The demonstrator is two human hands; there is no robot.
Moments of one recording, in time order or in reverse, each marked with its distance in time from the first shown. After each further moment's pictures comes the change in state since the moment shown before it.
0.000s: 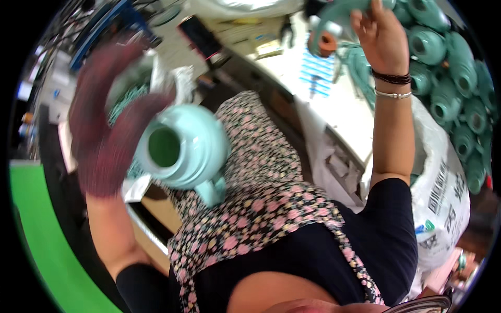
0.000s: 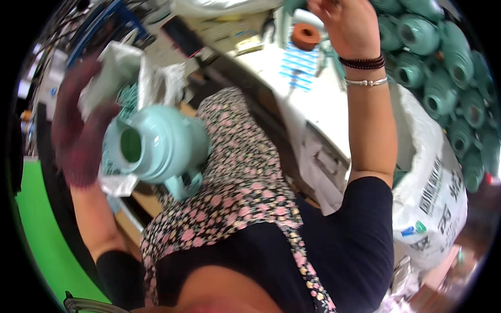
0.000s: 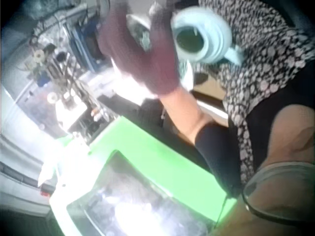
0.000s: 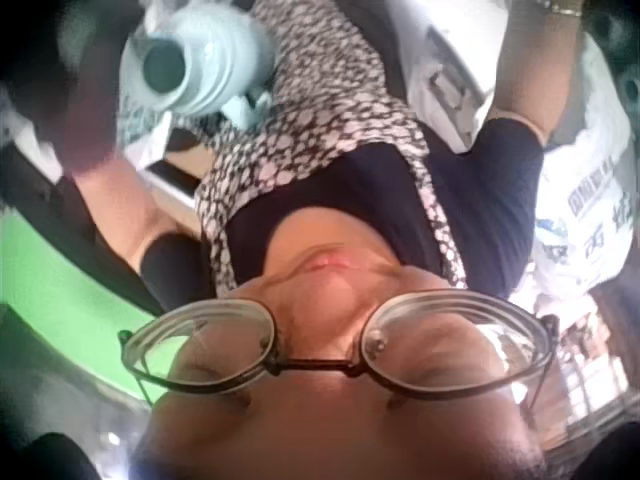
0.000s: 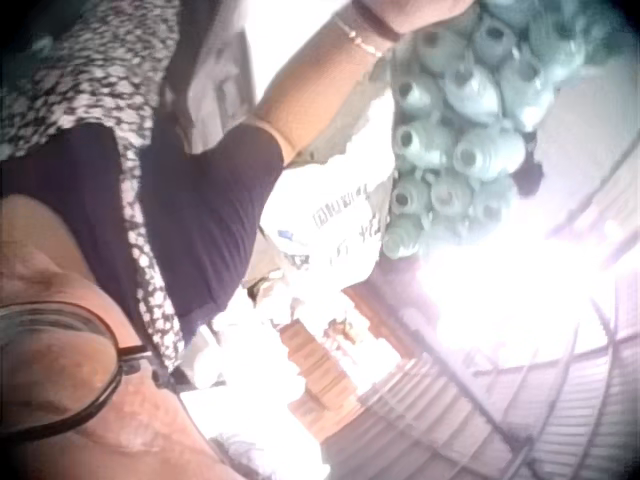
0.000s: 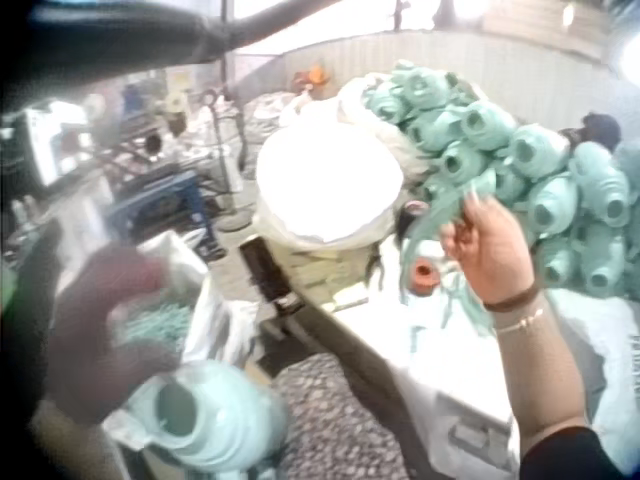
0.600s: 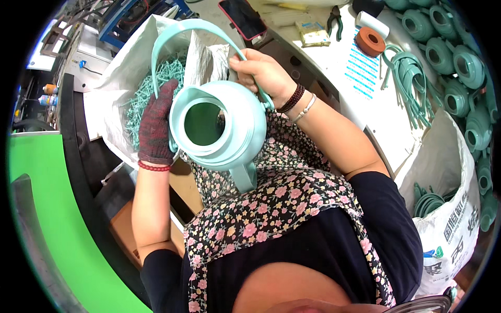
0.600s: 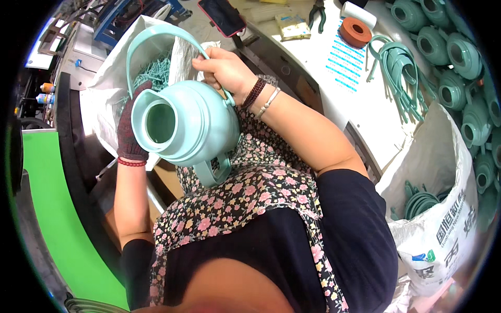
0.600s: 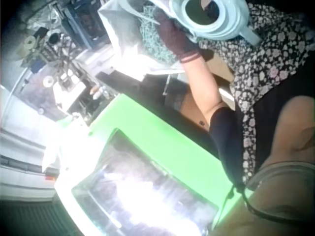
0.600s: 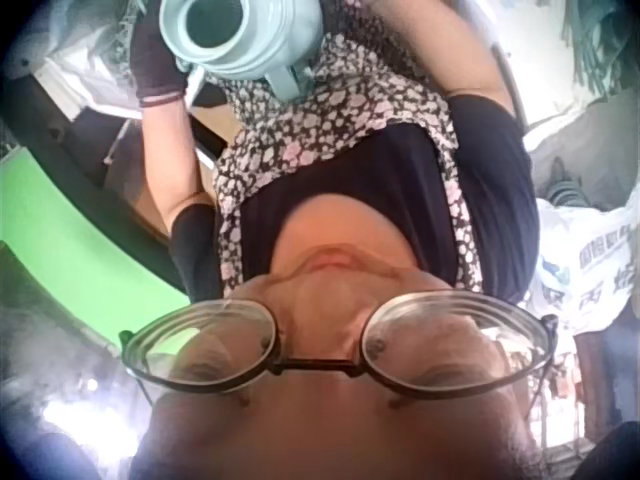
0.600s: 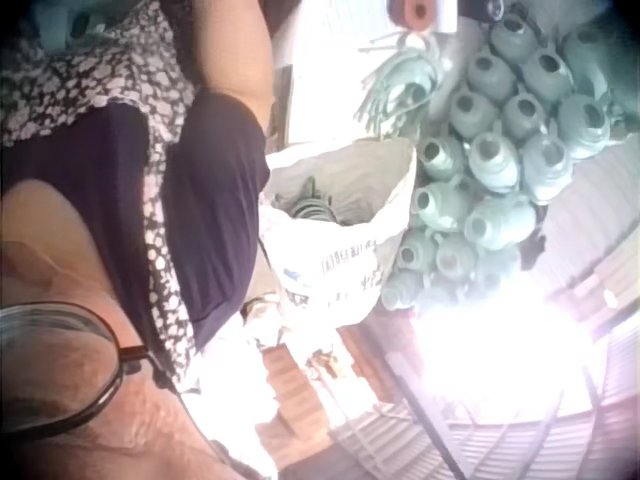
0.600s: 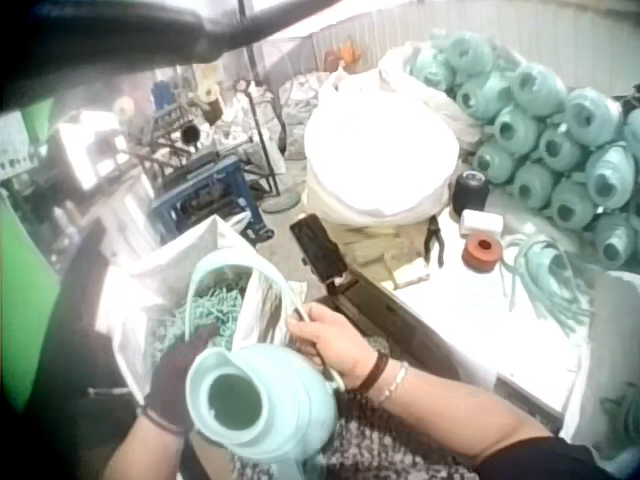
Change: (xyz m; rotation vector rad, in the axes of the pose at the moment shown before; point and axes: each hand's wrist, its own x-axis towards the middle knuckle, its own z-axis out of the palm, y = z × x) left_hand -0.072 -0.087 0.066 -1.020 0.228 -0.846; right_hand -0.071 0.188 0.188 0.255 -0.302 0.711
